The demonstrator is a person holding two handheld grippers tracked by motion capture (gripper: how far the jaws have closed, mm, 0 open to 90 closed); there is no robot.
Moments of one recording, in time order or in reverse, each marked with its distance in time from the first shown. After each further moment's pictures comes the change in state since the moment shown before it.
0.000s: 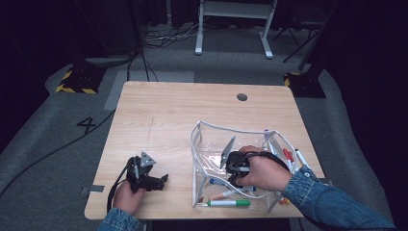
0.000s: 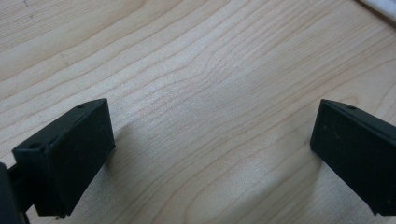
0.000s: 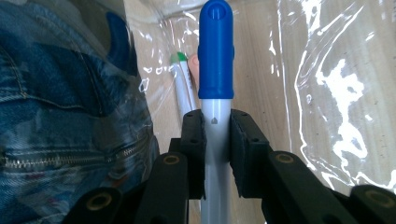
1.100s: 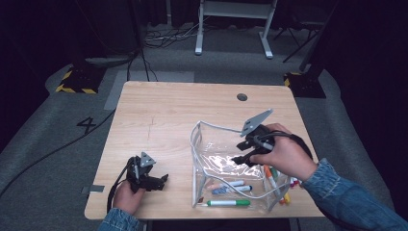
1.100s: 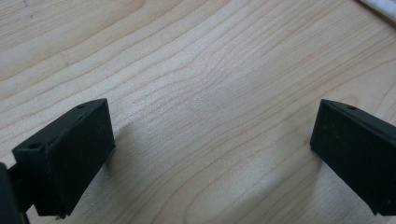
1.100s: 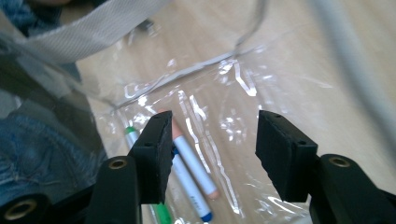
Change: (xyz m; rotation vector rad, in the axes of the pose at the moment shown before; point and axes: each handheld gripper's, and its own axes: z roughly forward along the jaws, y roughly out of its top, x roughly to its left) left arm 0.000 0.000 0.000 -0.002 -0.001 0.000; right arm -0.019 -0.026 -0.081 -0.364 -0.190 0.175
